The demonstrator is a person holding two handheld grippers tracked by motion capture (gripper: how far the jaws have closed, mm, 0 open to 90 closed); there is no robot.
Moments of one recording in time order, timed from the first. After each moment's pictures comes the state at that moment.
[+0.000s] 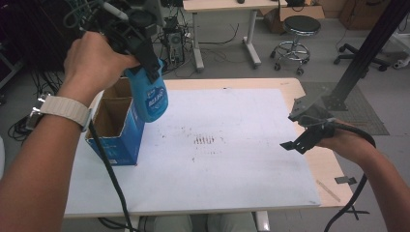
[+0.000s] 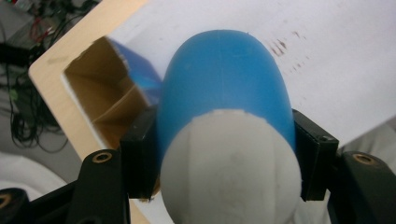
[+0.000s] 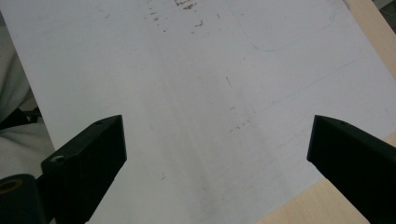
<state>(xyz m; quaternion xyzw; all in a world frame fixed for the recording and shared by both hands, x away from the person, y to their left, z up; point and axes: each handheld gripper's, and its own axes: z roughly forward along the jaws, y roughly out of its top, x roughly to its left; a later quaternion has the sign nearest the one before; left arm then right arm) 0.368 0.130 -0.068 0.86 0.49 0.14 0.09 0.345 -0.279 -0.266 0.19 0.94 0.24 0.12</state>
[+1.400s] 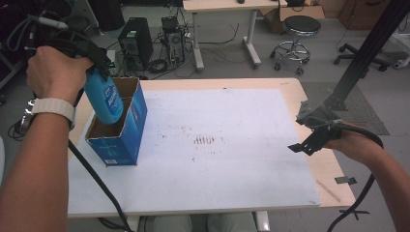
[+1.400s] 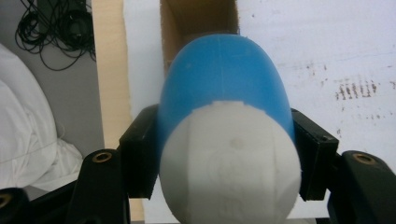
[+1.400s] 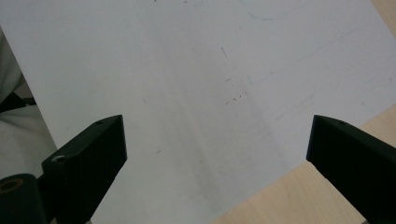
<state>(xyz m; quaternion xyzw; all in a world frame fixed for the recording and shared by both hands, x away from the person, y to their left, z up) 0.390 0.236 -0.104 0.72 0.67 0.15 0.08 0.347 -0.299 -0.275 0.21 0.95 0.22 0.11</state>
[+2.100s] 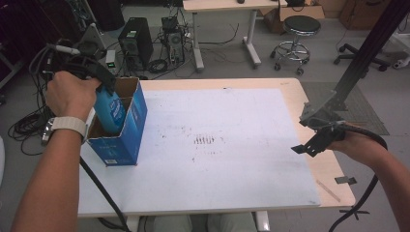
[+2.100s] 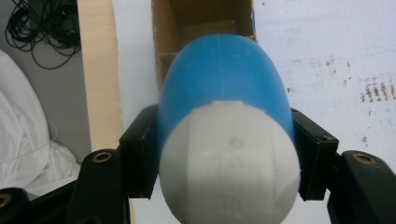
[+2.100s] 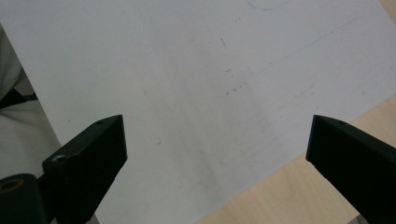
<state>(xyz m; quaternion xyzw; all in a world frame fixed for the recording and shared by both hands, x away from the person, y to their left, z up) 0.400 0.245 -0.163 0.73 0.67 0.15 0.07 0.344 -0.305 -0.275 0.21 0.95 0.21 0.11</state>
